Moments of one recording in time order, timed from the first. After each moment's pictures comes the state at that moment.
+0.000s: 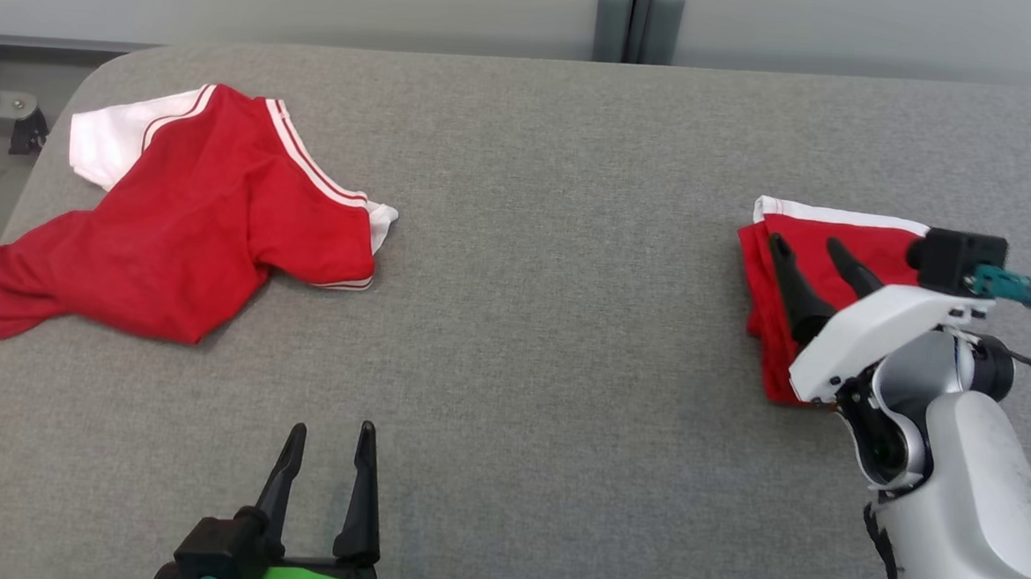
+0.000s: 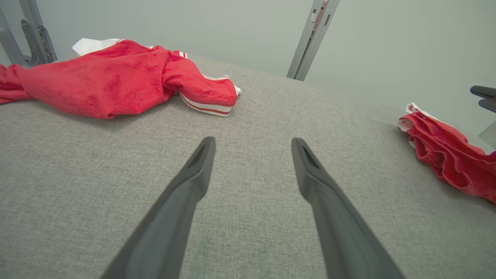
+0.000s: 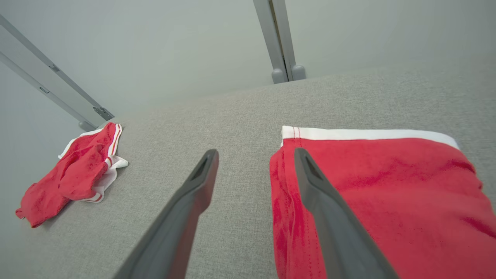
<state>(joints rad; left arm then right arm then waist) 0.09 0.05 -0.27 0.09 -0.36 0.04 -0.26 -0.40 -0.07 -0.04 0.29 0.36 0.13 0.27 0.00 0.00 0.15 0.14</state>
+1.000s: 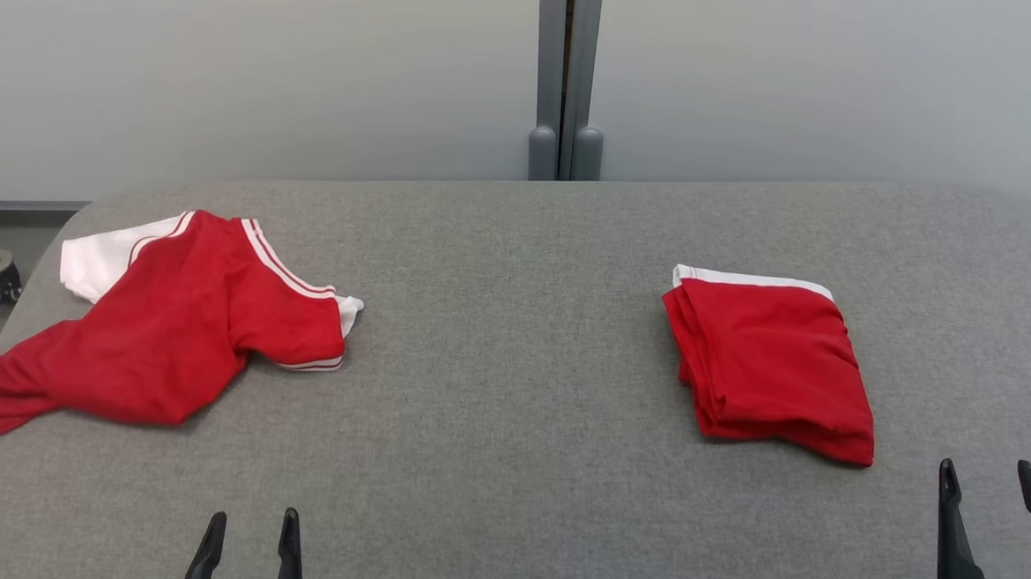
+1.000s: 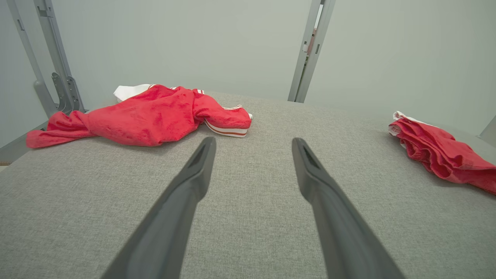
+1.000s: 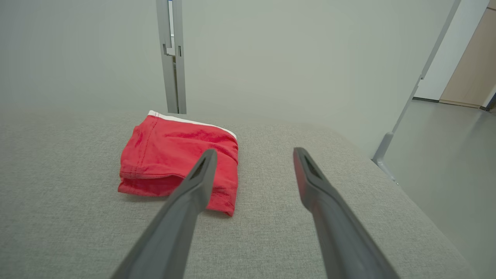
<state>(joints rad) 0.30 0.05 -0.09 0.01 -0.24 -0.04 -0.26 0.18 -0.13 -0.22 0.09 0.03 0.13 -0.26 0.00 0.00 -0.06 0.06</state>
